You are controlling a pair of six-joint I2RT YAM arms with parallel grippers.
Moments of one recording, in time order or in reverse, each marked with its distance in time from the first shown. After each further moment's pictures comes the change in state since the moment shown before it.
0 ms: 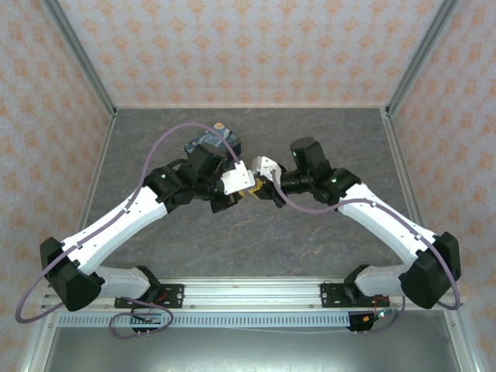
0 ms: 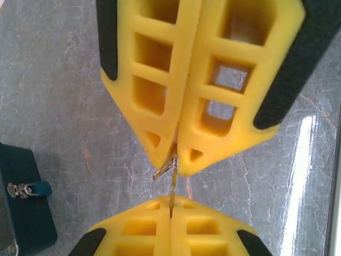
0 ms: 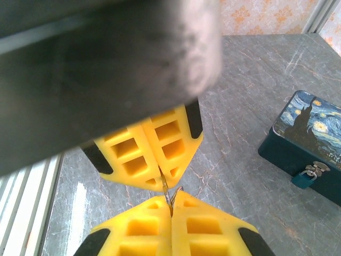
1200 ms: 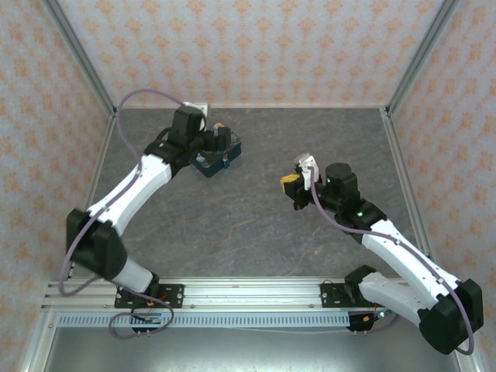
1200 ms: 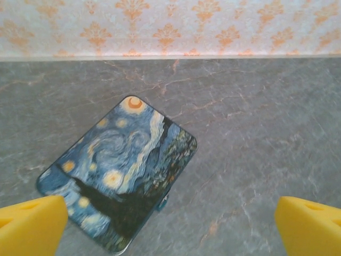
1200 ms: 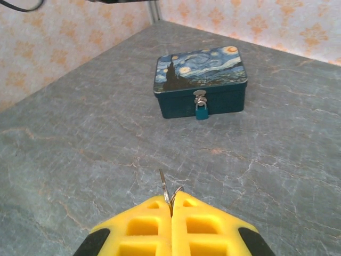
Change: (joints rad) left arm 0.336 0.305 0.151 0.371 -0.341 -0.812; right arm -0.123 -0.354 -0.387 0.283 0.365 0.565
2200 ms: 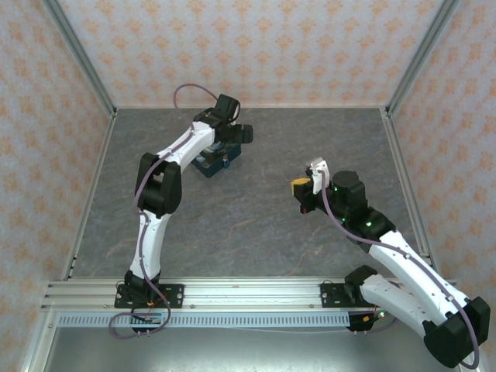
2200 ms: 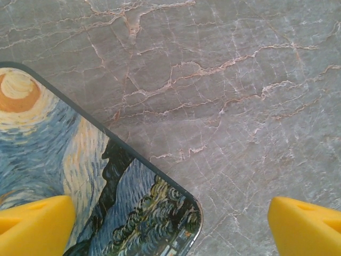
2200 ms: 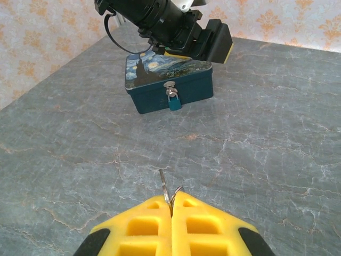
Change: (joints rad) left arm 0.005 0.687 0.597 -0.221 0.114 -0.028; right arm 0.000 -0.109 -0.036 -0.095 0.122 0.073
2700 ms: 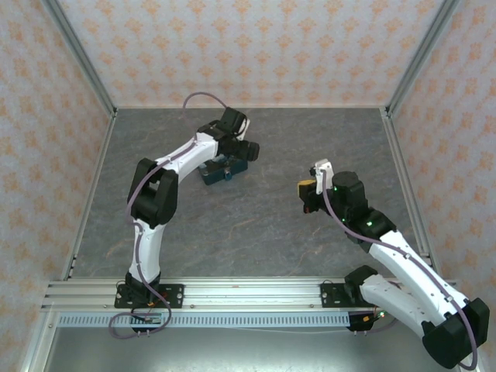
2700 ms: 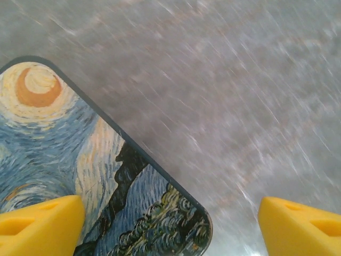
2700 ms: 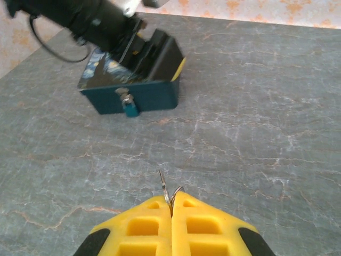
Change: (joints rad) left arm -0.097 -0.182 -0.287 0.056 0.058 0.138; right arm -0.038 0.000 -0.012 -0.053 0.081 0.043
